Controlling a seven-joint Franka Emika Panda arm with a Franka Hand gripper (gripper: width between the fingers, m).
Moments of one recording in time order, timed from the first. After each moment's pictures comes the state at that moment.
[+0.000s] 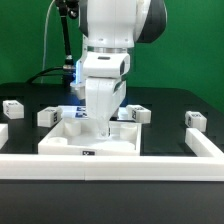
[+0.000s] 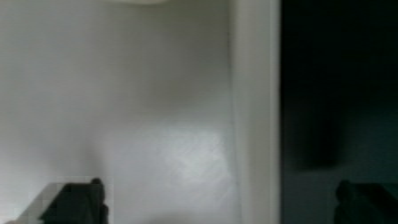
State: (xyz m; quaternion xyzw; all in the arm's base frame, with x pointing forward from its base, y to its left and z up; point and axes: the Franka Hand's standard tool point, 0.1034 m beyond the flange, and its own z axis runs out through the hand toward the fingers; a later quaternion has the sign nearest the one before) arm 0.474 -0.004 0.010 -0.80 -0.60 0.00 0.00
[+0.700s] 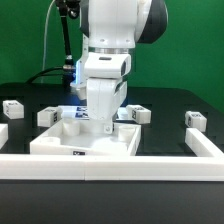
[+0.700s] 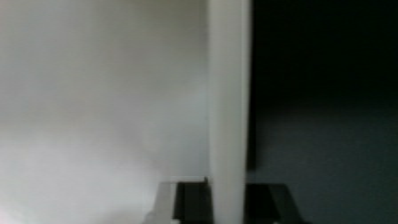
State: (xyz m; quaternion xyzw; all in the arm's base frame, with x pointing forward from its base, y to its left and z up) arm 0.474 -0.004 0.009 -0.80 -0.60 0.00 0.00
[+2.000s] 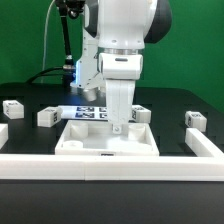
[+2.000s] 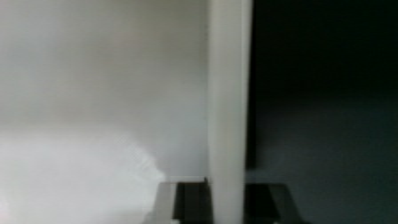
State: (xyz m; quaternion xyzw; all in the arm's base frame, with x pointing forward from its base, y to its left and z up) arm 0.474 0.011 0.009 -0.74 -0.68 0.00 0.00
